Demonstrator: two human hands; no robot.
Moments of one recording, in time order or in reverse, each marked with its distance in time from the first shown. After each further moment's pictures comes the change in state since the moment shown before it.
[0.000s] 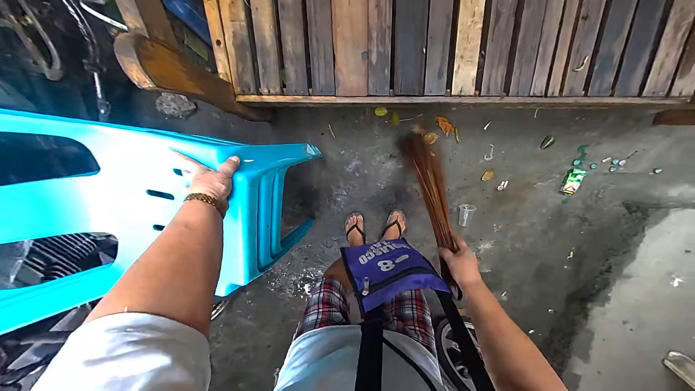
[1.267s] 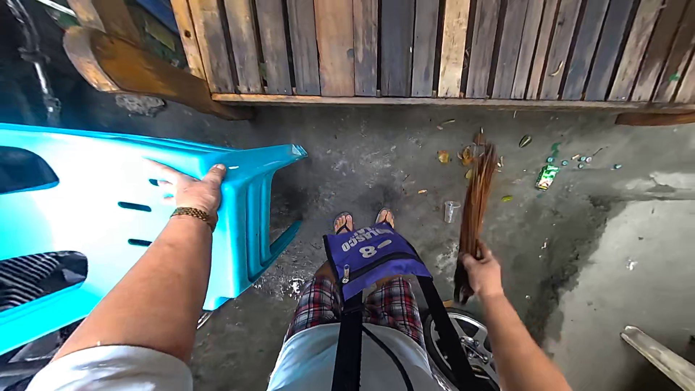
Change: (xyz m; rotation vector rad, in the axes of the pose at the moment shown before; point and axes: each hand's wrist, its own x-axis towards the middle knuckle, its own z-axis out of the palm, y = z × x) left_hand -0.008 0.011 0.004 0.056 0.031 -0.033; right_hand -0.035 -0.011 -0.063 0.033 0.183 0.121
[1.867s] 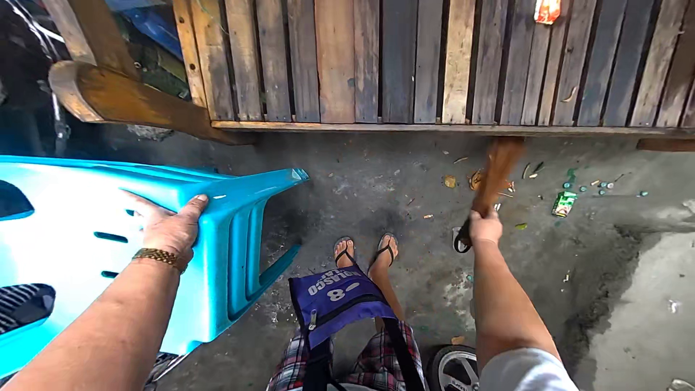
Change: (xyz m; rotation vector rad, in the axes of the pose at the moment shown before) left_hand 0.006 -0.012 0.005 -0.069 0.028 0.017; right_hand 0.198 -0.087 0.036 -0.086 0.247 -0.056
